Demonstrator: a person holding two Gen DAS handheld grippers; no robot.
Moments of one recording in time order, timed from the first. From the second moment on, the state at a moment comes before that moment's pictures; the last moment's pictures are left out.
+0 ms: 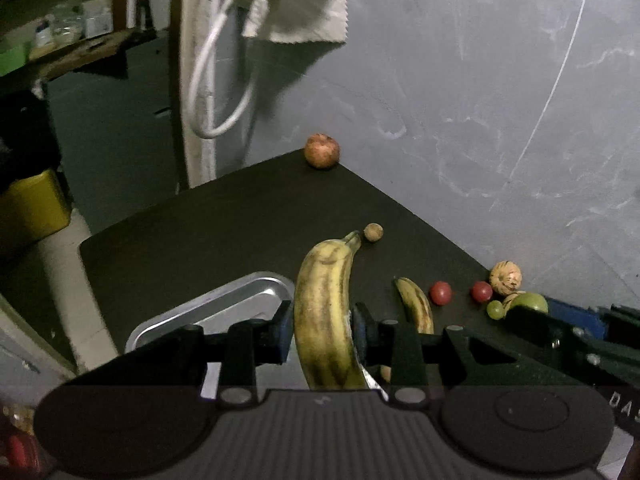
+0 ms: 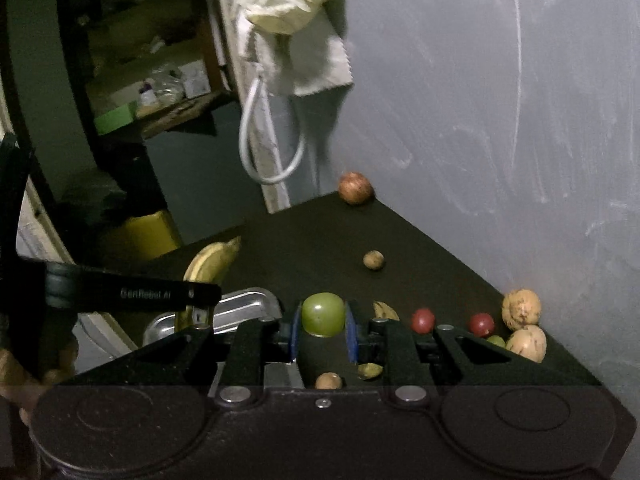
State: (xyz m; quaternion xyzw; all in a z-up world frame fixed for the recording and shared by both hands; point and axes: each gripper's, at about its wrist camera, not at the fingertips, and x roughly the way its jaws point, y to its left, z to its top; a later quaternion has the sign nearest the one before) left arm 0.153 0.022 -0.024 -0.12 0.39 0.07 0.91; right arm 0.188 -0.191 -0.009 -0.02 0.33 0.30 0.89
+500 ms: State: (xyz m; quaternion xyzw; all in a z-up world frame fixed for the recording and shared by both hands) left arm 0.070 0.026 -0.001 -0.16 0.35 0.14 0.91; right arm 0.144 -0.193 0.026 -0.05 0.29 0.36 0.88
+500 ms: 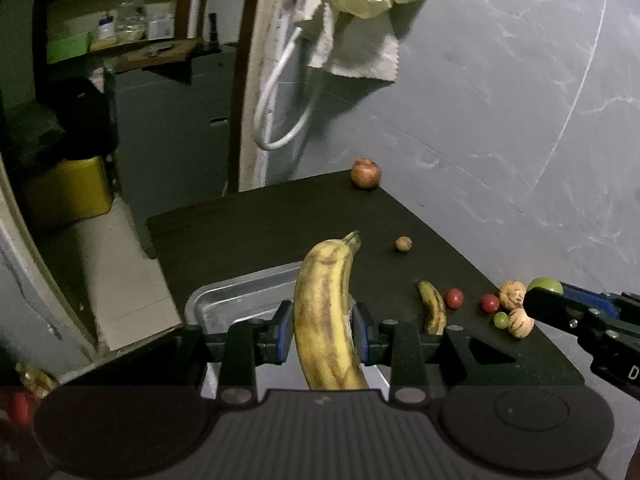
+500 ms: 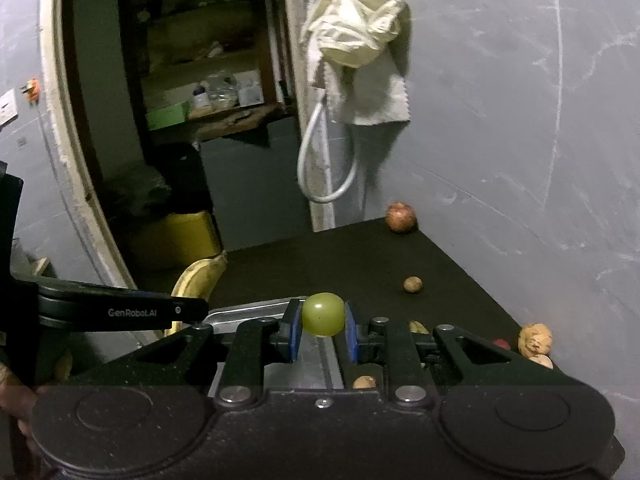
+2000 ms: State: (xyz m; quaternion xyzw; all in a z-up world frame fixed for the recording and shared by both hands) left arm 0.117 0.116 -0.095 -0.19 0.43 0.17 0.87; right arm 0.203 -0.073 -0.048 -0.08 0.38 0.38 0.83
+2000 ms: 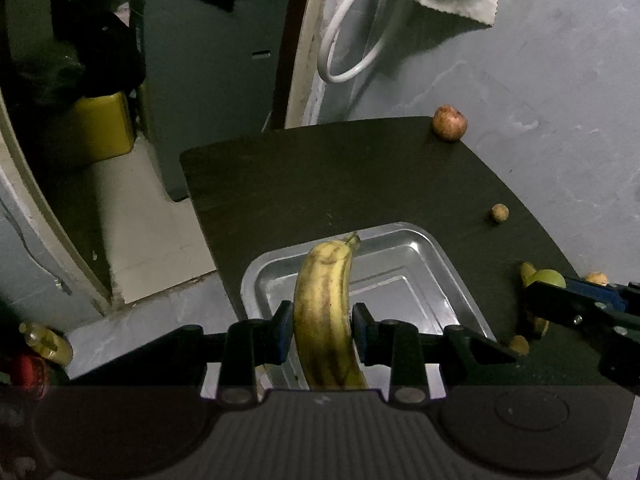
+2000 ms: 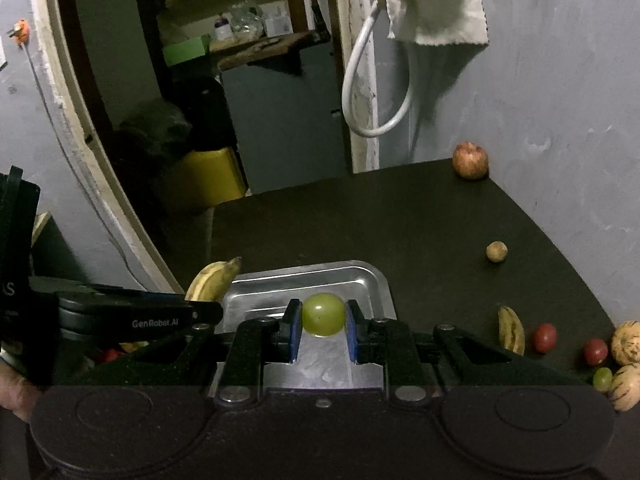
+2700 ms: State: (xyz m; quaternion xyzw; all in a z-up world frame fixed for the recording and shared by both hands) left arm 0.141 0.126 -0.129 -0.19 0.46 0.16 0.86; right arm 0.231 -0.042 -0.110 -0.11 0.44 0.37 0.81
